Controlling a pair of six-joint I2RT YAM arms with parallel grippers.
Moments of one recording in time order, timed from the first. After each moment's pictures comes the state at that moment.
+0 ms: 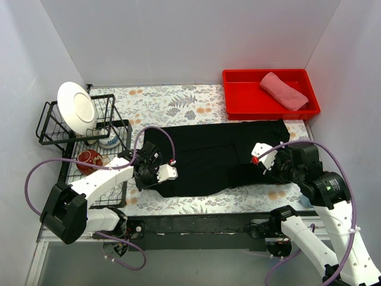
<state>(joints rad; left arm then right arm) -0.58 1.25 0.73 -0.88 0.12 0.75 0.36 0.65 1.00 -1.13 -0.17 -0.80</state>
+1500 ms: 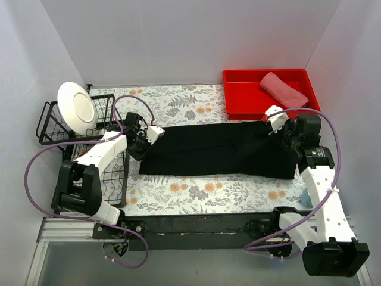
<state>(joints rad) -0.24 1.49 1.02 -0.77 0.19 0.53 0.03 0.91 0.94 -0.63 -0.16 -0.74</state>
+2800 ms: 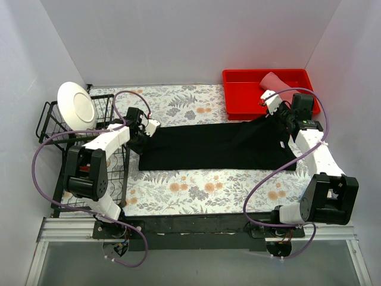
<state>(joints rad) -0.20 1.65 1.10 -0.68 0.07 0.43 -0.06 1.37 1.07 -0.34 -0.33 -0.87</state>
